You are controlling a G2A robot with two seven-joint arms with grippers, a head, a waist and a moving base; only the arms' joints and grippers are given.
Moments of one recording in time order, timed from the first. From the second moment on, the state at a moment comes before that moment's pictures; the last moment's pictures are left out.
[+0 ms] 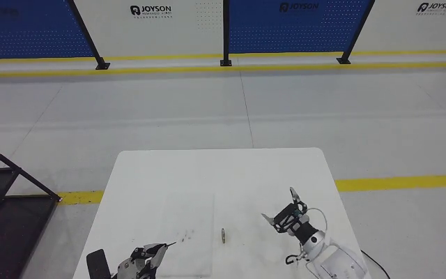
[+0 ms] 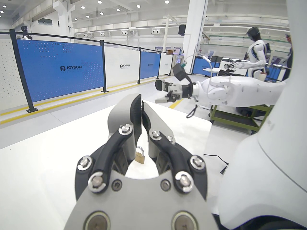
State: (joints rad) left arm 2.34 -1.10 -1.66 -1.93 1.48 -0.79 0.88; right arm -1.95 -1.14 1.32 -1.90 -1.70 -0.27 -0.07
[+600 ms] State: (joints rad) left arm 2.34 -1.10 -1.66 -1.93 1.48 -0.79 0.88; right arm -1.80 -1.21 0.95 -1.69 -1.65 -0.21 0.07
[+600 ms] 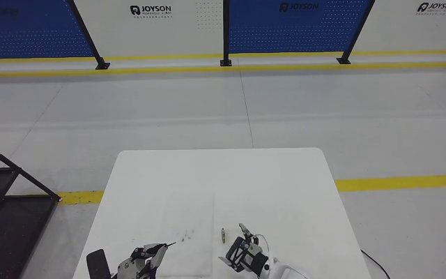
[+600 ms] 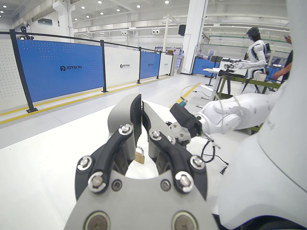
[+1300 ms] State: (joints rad) left arm 2.34 -1.10 -1.66 -1.93 1.48 -0.79 0.88; right arm -1.66 -1.26 0.81 -1.51 -1.56 -0.08 0.10
